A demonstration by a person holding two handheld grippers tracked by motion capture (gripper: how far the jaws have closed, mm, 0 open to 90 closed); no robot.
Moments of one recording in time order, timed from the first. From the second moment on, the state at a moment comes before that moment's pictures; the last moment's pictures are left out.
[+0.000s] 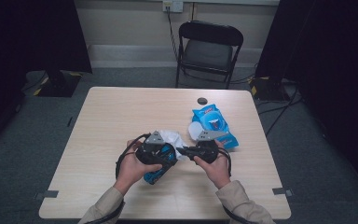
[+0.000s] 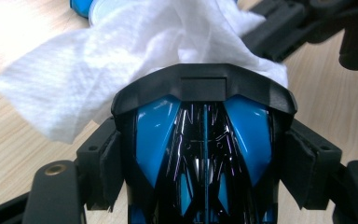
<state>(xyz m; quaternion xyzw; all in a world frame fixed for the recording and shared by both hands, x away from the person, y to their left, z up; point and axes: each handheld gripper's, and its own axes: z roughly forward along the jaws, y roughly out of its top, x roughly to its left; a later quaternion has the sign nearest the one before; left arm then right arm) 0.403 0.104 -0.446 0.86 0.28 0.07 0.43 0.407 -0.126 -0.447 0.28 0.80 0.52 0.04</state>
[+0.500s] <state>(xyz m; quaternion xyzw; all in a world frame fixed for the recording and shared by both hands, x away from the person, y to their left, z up) 0.406 0.104 -0.442 0.86 0.28 0.08 0.42 0.402 -0.134 -0.453 0.27 0.81 0.52 0.03</state>
